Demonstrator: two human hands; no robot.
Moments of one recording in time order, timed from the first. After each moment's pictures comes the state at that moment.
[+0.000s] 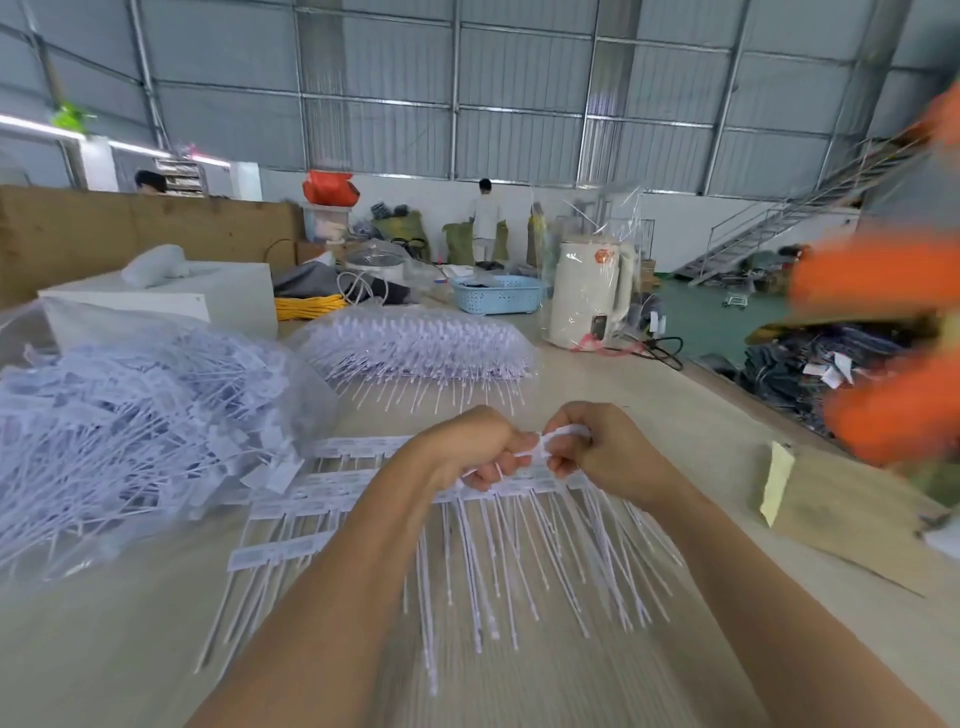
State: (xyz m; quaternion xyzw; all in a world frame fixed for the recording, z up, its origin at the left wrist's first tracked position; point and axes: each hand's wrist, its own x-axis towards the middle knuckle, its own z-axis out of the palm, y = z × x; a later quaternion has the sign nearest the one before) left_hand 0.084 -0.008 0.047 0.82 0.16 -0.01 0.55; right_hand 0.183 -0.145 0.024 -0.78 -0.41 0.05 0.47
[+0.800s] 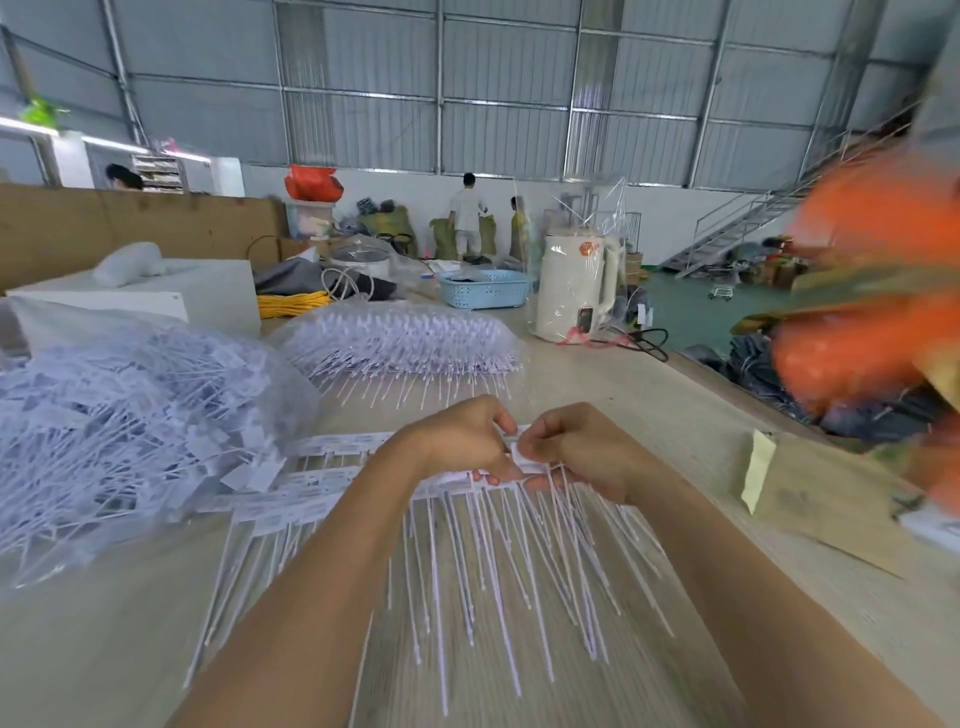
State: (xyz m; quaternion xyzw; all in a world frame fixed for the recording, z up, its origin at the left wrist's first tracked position) left_hand 0.083 -0.011 0.048 0.89 0.11 0.00 0.44; right_hand 0.170 -0.142 0.029 -0.76 -0.33 0.20 0.52
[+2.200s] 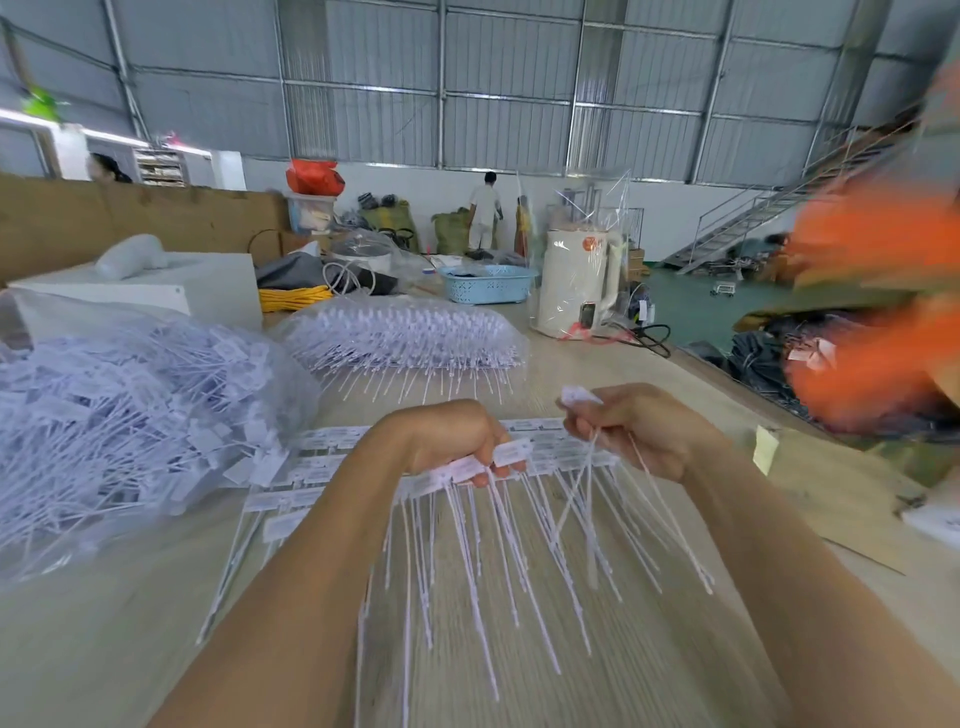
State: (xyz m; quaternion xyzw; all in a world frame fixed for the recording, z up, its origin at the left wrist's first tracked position) left_hand 0.078 -0.004 0.054 0.86 0.13 -0.09 0.49; right_hand 0.196 -0.173 0.048 -0.60 -0.23 0.32 0.70
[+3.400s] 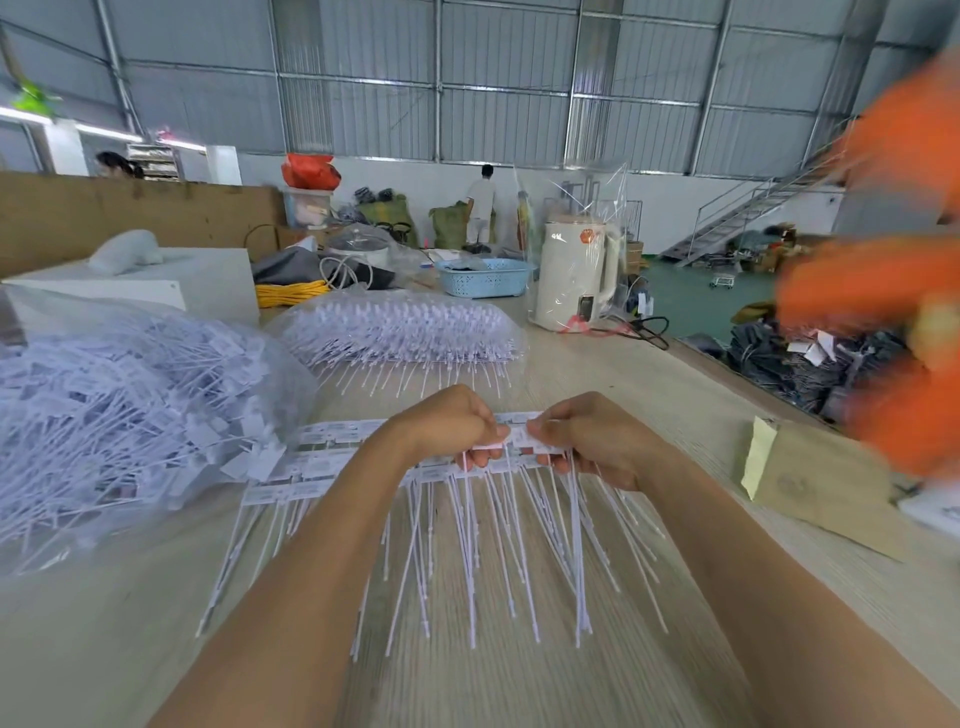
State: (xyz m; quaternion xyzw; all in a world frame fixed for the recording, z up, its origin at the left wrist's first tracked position) left_hand 0.080 0.002 0.042 0.90 0.13 0.04 0.41; right_hand 0.177 -0.146 0.028 -0.76 -0.30 0.22 0.53
